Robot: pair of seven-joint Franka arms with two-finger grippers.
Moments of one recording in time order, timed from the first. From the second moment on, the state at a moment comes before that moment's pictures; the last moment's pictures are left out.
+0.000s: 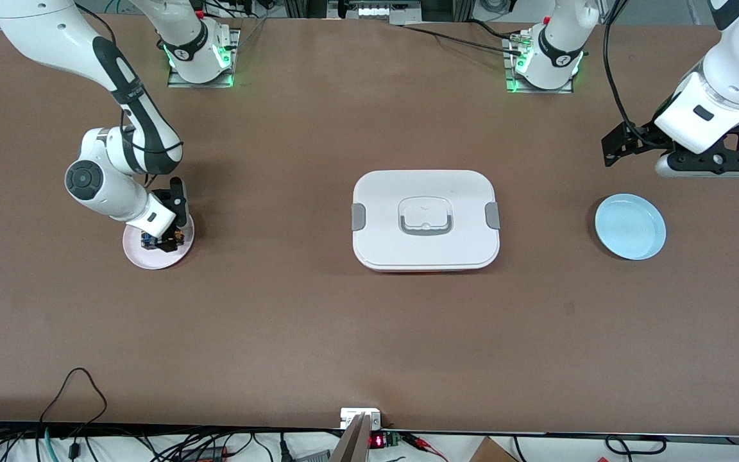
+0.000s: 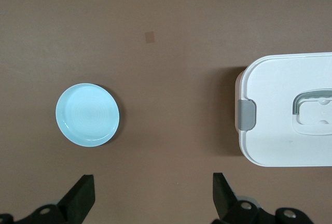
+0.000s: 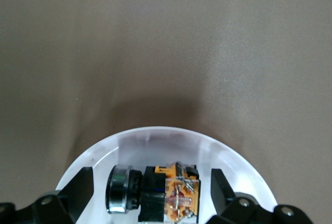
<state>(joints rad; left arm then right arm) -0.03 -0.02 -0.12 -1.67 0.03 1.62 -0.16 -0.07 0.41 0.10 -2.20 -0.07 2.55 -1.73</state>
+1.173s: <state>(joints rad) -0.04 -0.02 -0.12 -1.67 0.03 1.62 -0.16 -0.09 0.42 0.10 -2.21 -0.07 2.58 -1.75</state>
